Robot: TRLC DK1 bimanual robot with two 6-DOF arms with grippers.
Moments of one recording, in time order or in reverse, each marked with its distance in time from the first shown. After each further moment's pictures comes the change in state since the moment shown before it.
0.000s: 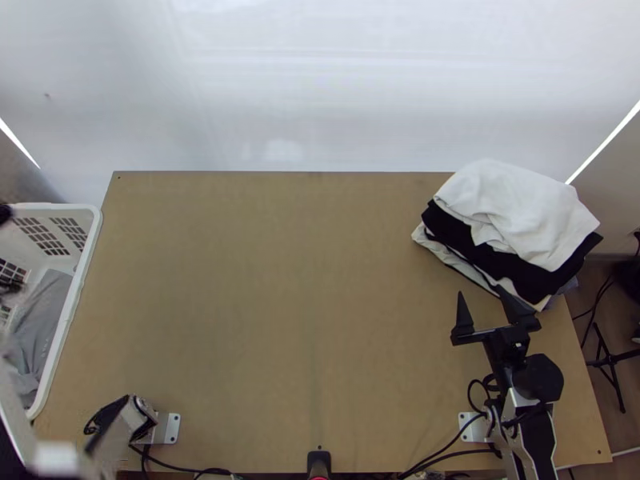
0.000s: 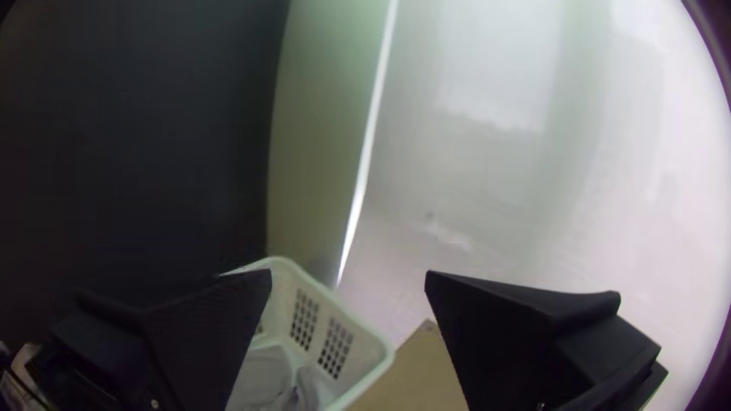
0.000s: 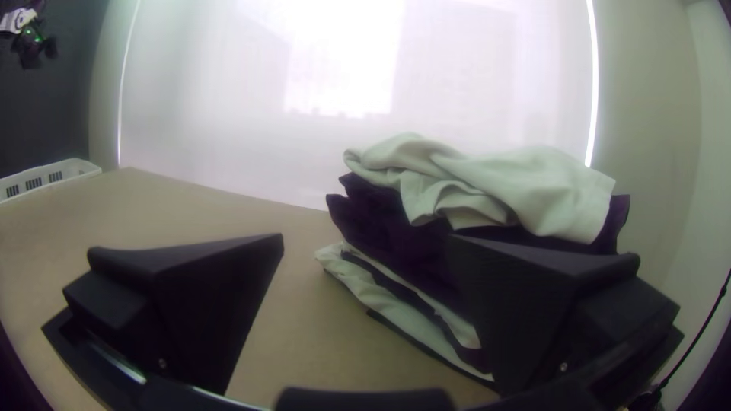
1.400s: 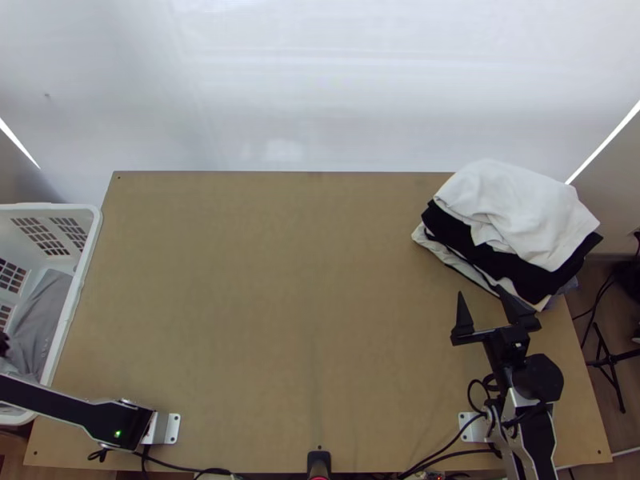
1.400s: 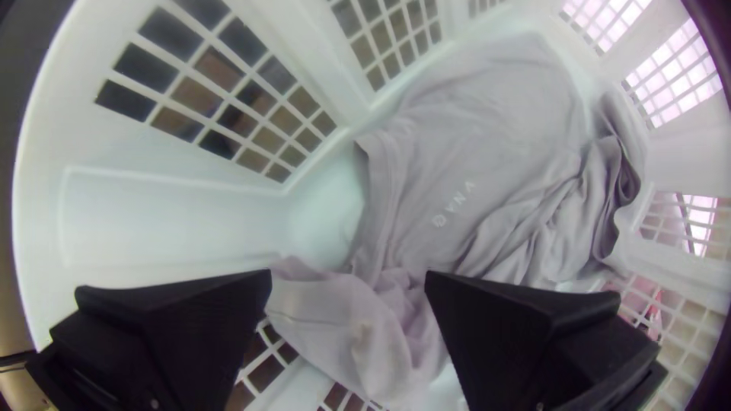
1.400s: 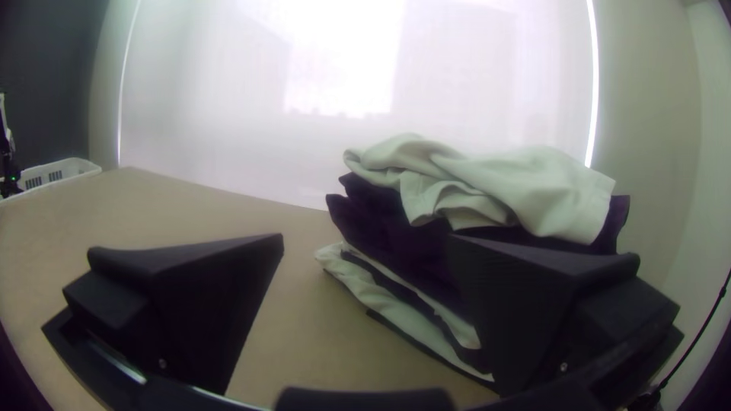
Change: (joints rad) left arm 0.637 1.365 0.491 -0.139 -0.044 0.650; right arm 0.000 0.000 0.000 0.000 0.000 -0.003
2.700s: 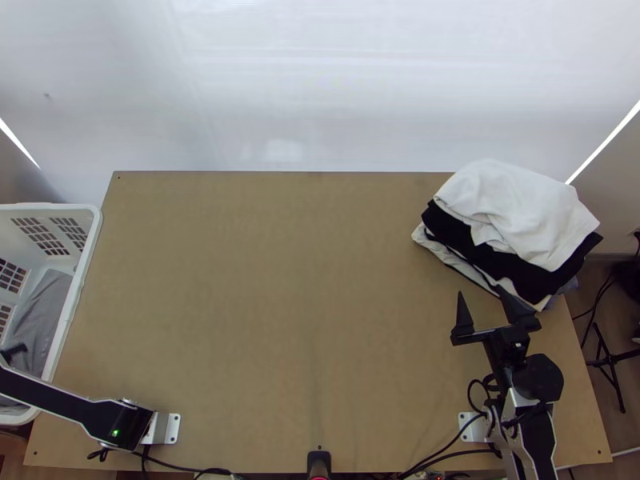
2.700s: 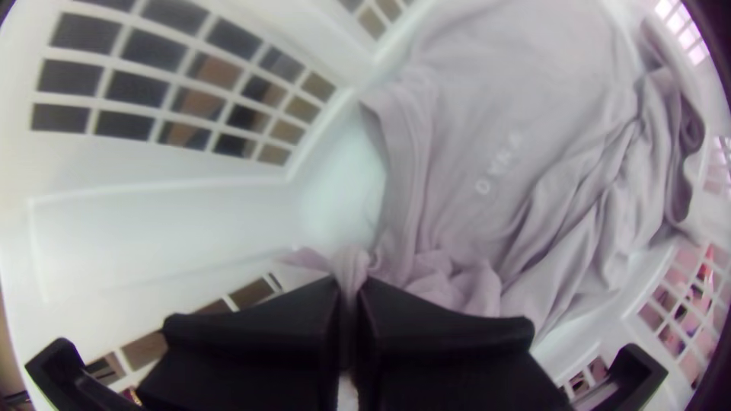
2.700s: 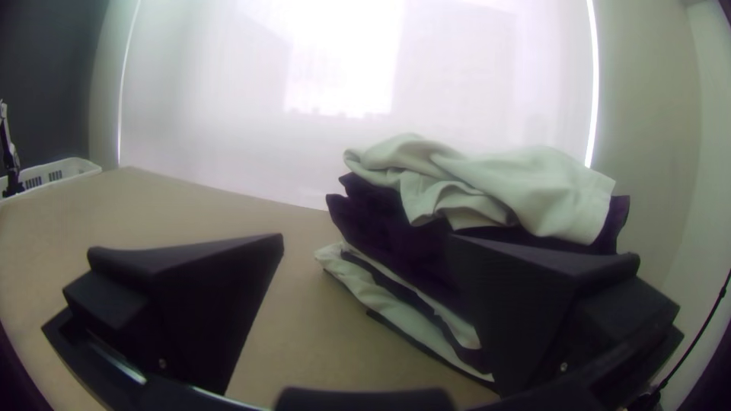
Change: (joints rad) left arm -0.044 0.130 -0.003 0.120 -0.192 0.124; right arm 0.000 0.000 0.000 0.000 0.000 -0.001
